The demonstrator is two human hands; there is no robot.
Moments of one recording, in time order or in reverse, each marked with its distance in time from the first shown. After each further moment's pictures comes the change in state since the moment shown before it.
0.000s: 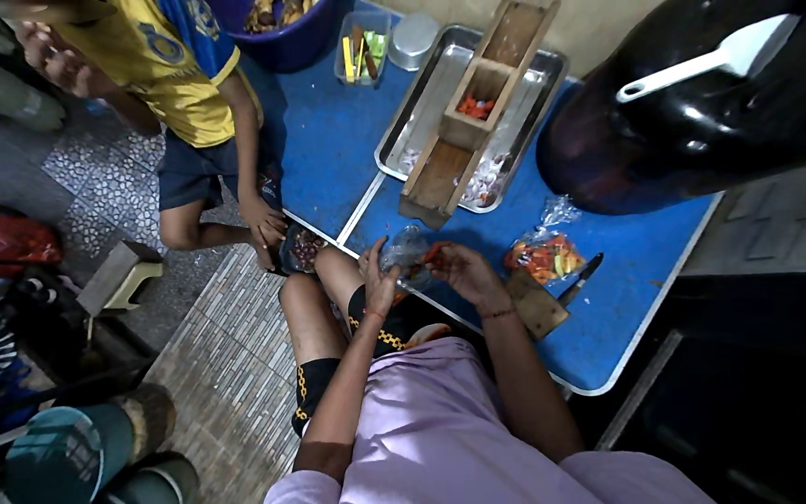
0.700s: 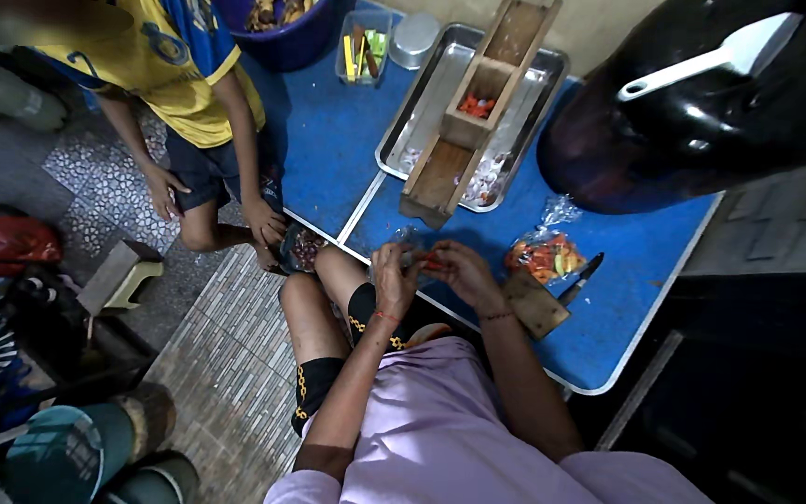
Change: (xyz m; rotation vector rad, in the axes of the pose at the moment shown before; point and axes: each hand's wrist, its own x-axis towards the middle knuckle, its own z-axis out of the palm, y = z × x) left_hand -0.009 0.026 0.016 0.381 0.056 0.468; right_hand -0.004 0.000 0.013 -0.115 0.059 -0.054
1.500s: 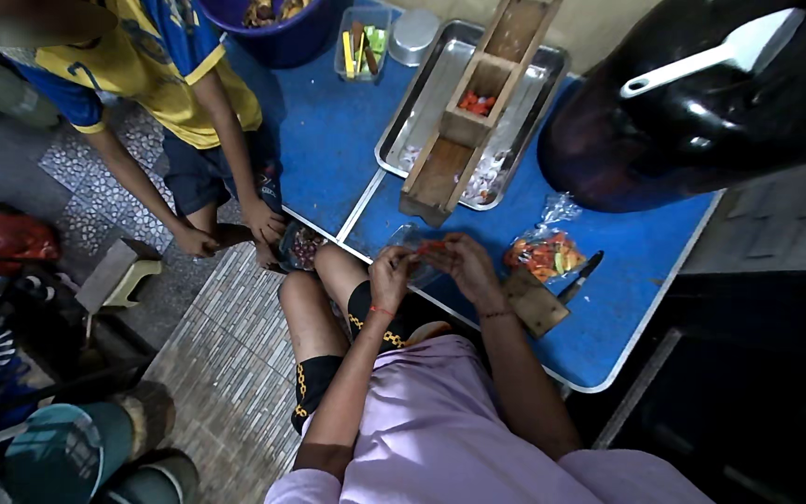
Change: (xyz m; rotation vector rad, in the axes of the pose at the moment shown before) left_hand 0.002 0.003 -0.012 -0.221 -0.110 -0.274; right_hand -0.002 0.002 -0.004 -0.005 0.062 -0.094
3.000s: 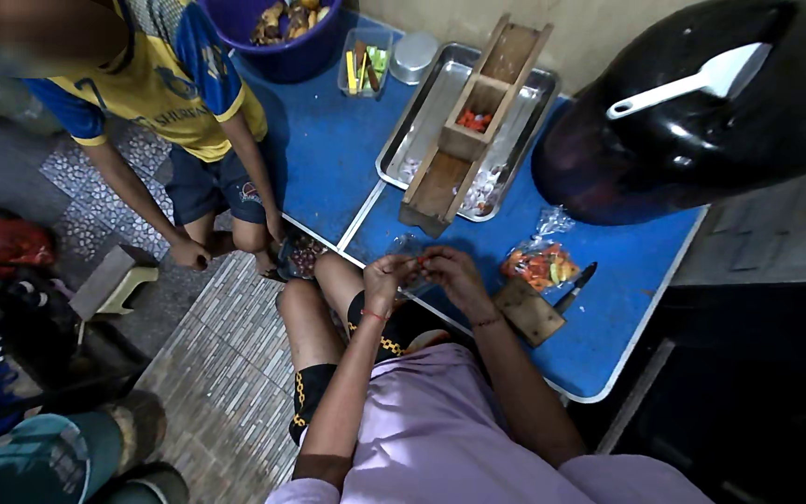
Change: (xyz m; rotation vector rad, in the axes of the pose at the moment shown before) left_hand 0.005 0.019 -0.012 -0.509 -0.029 -0.266; right_hand 0.004 0.003 0.015 -0.100 -0.115 -0.087
